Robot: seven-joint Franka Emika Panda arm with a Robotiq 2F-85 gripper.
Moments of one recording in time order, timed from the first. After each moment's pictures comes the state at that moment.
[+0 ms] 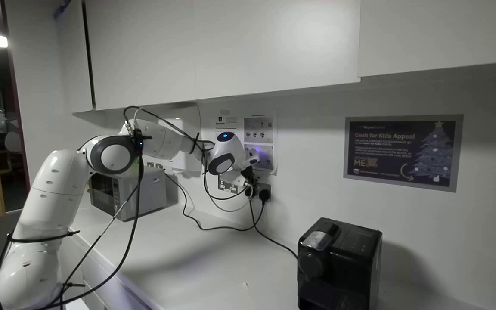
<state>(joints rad) -0.18 0.37 0.01 -1.59 0.37 2.65 -0.37</state>
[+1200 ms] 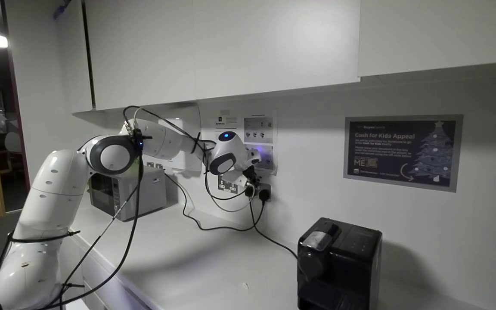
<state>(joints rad) -0.20 0.37 0.02 -1.59 0.36 2.65 -0.38</state>
